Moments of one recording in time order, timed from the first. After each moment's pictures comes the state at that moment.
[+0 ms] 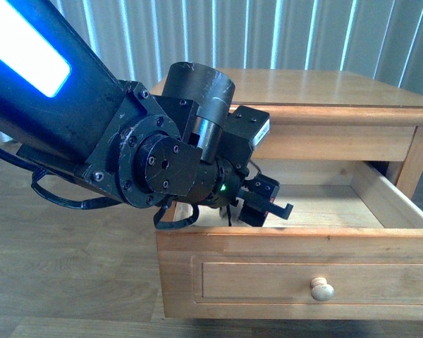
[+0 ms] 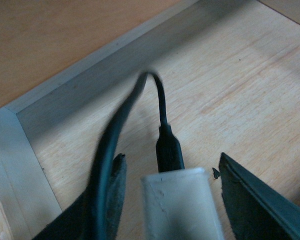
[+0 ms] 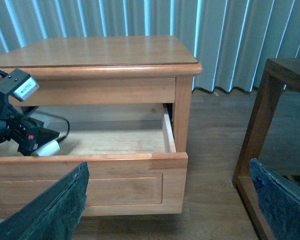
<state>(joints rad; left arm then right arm) -0.49 2.16 1.38 0.32 0.04 0.19 0.00 0.09 0.10 -0.02 0.00 0.00</state>
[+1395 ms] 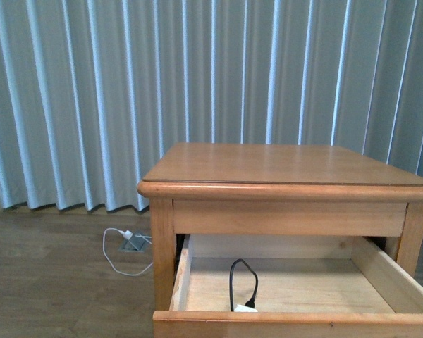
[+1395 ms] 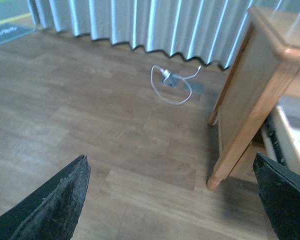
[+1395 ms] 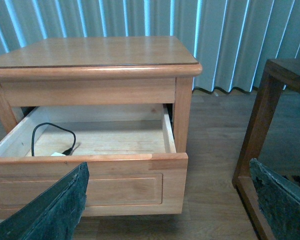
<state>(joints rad) -0.17 0.17 0.17 -0.14 -0.44 -0.18 0.00 0.09 0.10 -0.02 0.00 0.00</state>
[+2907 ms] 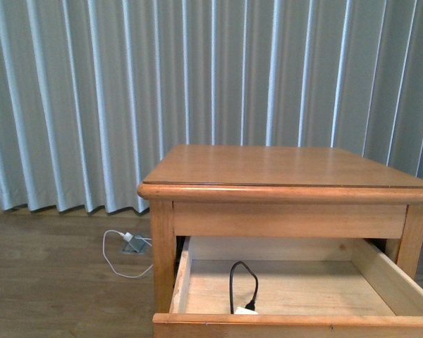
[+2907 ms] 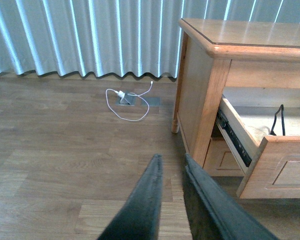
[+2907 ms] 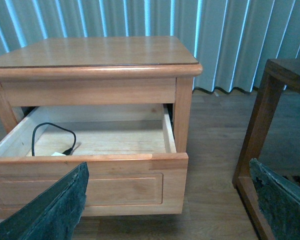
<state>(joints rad) 0.00 0.00 0.02 0.00 0.00 -0.01 0.00 0.09 0.10 -0.02 0.00 0.00</state>
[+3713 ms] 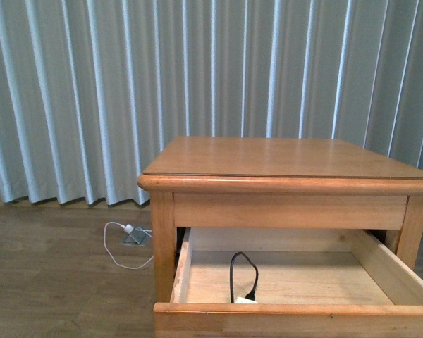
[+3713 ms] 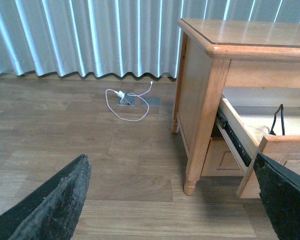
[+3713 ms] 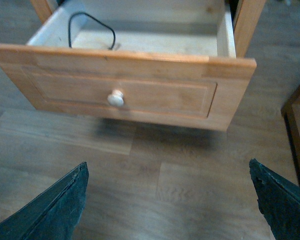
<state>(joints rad) 0.00 0.00 0.02 0.00 0.00 0.00 -0.02 0.32 0.20 -0.32 -0.23 -0.05</state>
